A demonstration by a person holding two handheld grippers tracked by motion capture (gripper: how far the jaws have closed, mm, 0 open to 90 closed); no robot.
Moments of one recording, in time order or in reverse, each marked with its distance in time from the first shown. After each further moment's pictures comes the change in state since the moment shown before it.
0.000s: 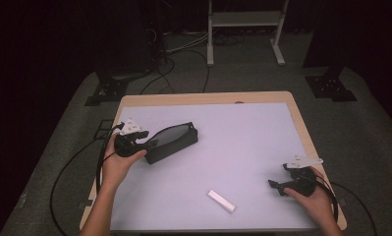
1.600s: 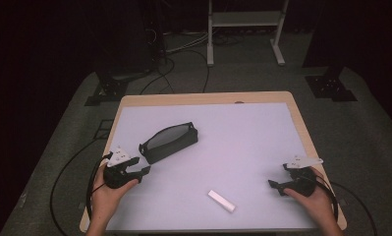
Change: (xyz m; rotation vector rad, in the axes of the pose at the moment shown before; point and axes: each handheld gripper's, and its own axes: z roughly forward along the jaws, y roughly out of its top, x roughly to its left) left arm -0.036 -0.068 -0.041 0.015 0.015 -0.084; right arm 0.000 0.000 0.000 -0.001 0.000 -0.003
